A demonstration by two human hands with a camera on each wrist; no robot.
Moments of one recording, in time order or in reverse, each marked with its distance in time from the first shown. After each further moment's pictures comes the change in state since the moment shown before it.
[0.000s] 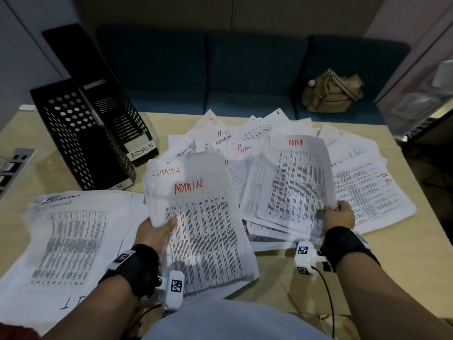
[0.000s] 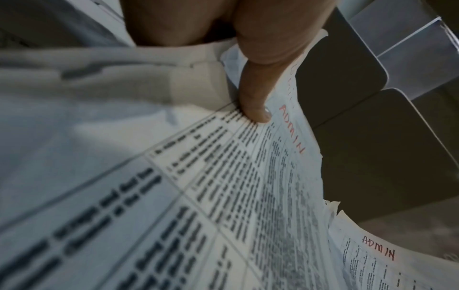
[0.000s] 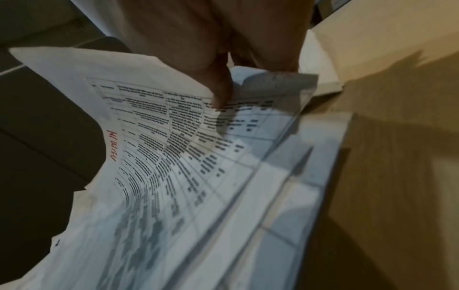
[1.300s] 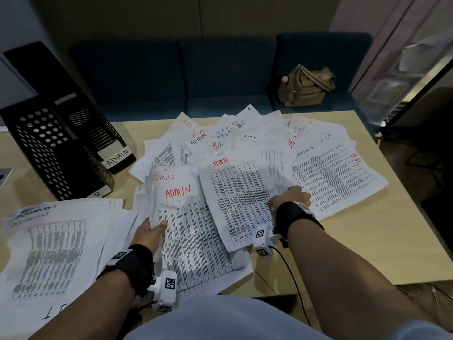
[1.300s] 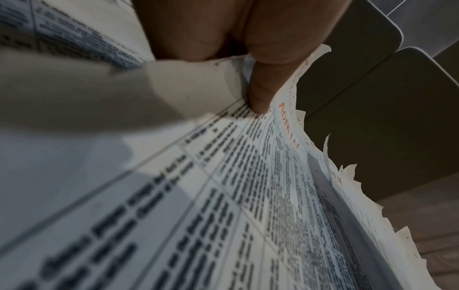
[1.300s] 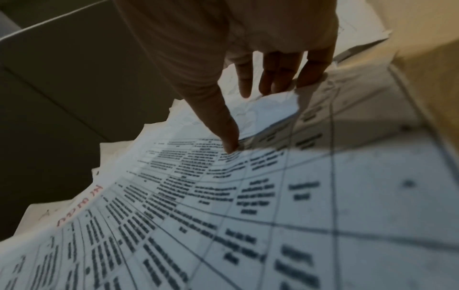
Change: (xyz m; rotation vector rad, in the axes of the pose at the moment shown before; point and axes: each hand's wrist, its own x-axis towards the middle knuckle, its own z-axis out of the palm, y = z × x) left_hand 0.016 -0.033 0.025 0.231 -0.050 0.015; right_hand -0.019 -0.020 0.030 -0.437 -0.222 0.126
